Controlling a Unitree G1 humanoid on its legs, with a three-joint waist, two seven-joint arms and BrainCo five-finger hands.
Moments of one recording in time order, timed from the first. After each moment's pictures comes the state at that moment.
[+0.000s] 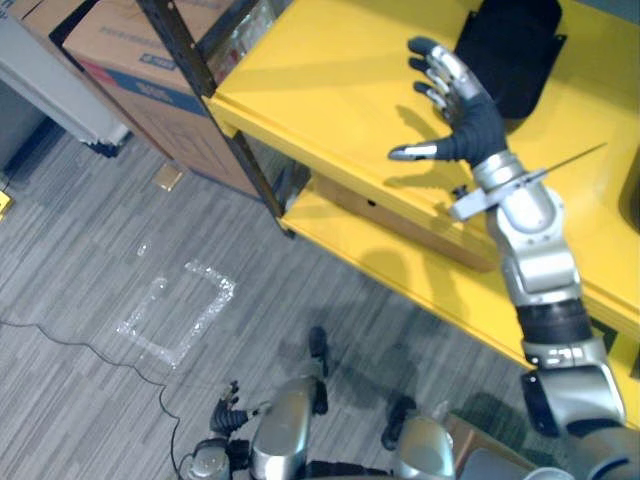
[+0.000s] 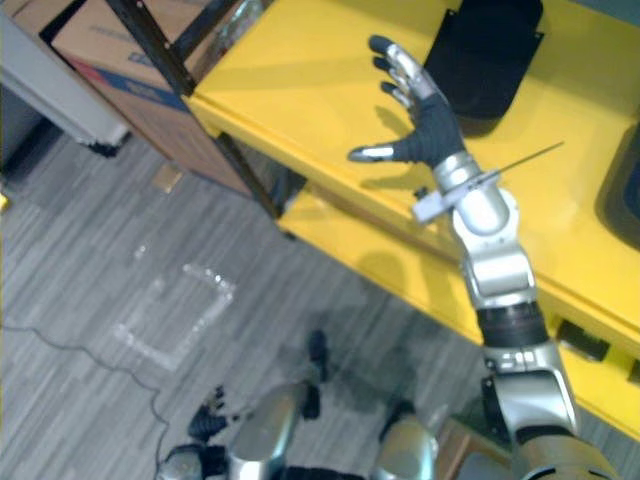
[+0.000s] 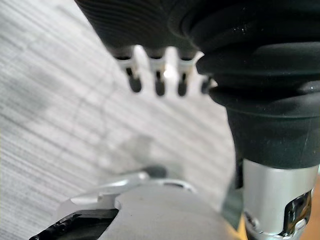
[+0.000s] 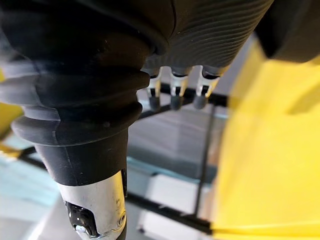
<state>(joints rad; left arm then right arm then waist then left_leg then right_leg) 0.20 0.15 -0.09 0.65 -0.16 -0.13 0.13 -0.70 -0.48 0.07 -0.07 0.14 -0.11 0.17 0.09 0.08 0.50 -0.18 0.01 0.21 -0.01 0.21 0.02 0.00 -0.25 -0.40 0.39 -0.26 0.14</state>
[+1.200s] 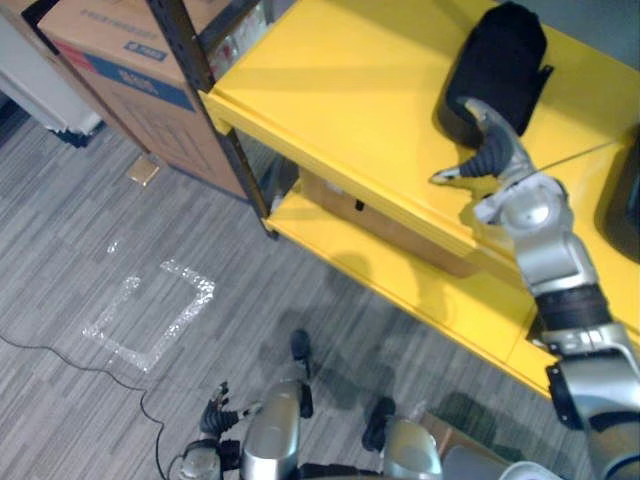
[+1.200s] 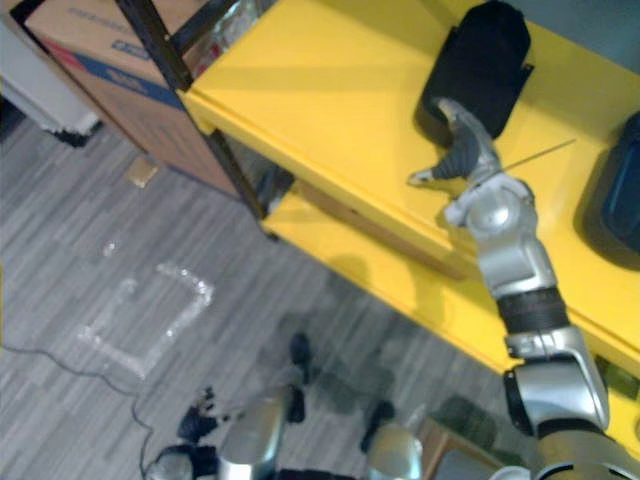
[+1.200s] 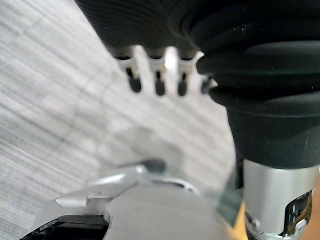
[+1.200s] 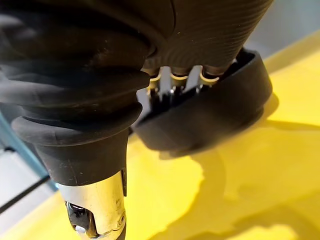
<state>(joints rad) 0.20 0.19 -0.08 0.64 -0.18 -0.11 0.14 -0.80 -0.63 0.15 0.30 -0.37 0.17 0.07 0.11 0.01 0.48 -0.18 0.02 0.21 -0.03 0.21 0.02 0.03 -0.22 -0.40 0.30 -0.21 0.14</state>
